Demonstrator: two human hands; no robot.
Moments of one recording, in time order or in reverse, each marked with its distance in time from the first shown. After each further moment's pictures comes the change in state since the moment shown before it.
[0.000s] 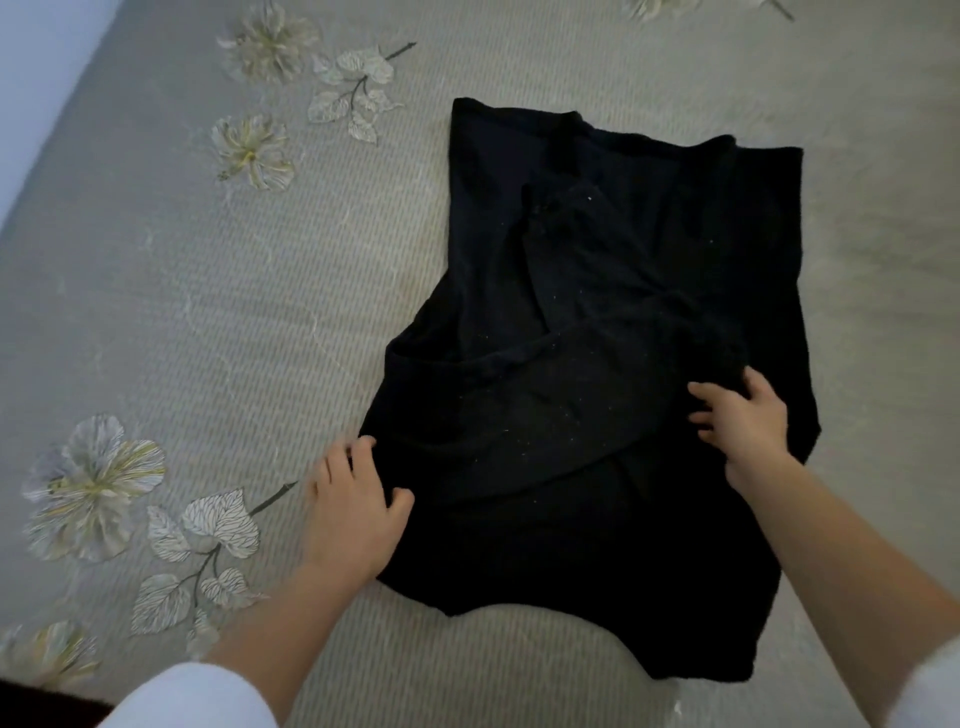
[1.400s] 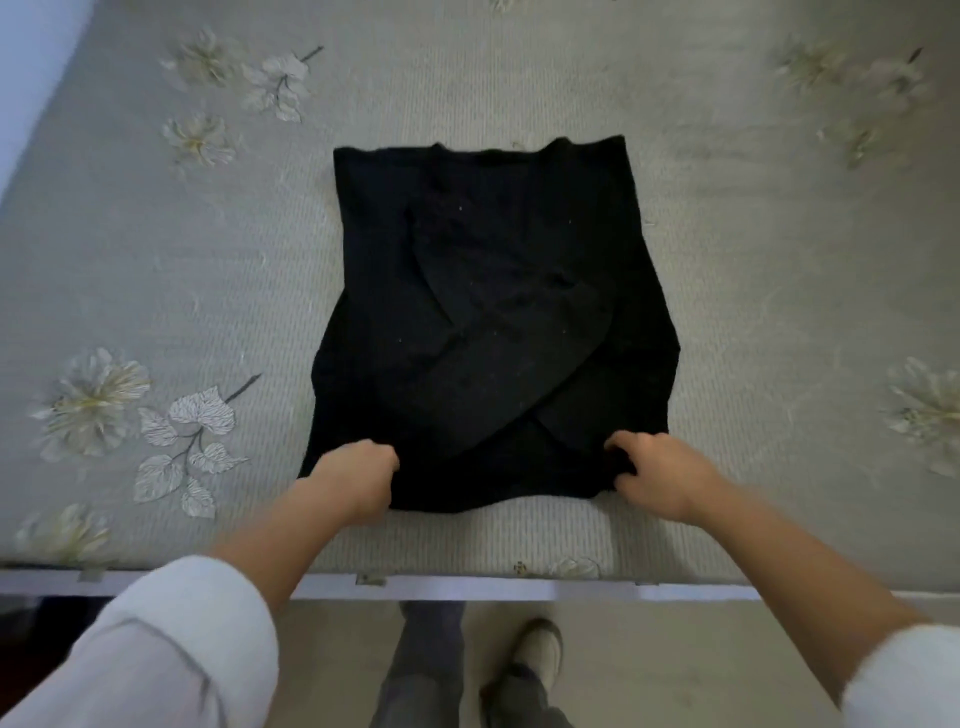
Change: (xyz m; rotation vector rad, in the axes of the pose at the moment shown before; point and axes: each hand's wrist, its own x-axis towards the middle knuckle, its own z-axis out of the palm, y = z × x) left_hand -0.131 0.039 -0.004 0.540 -0.526 0.366; right_hand -0.135 0.153 -0.144 -1.257 -0.490 -0.480
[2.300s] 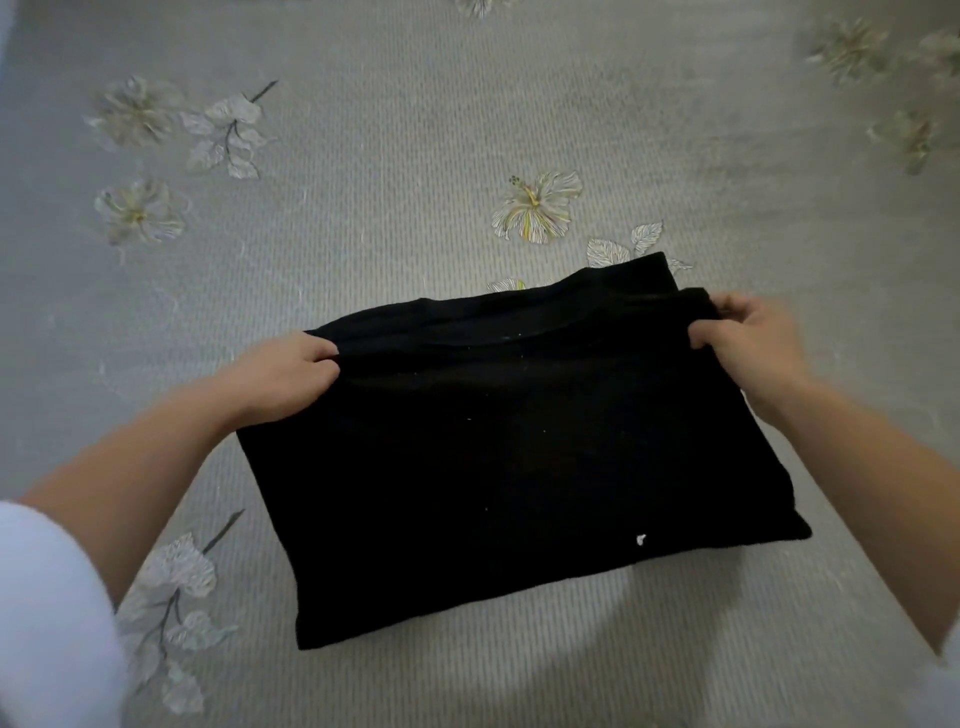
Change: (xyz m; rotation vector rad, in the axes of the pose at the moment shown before) left_hand 0.116 -0.100 -0.183 -0.361 0.203 0.010; right_hand 0.139 0.005 -0.140 1.122 0.612 0.238
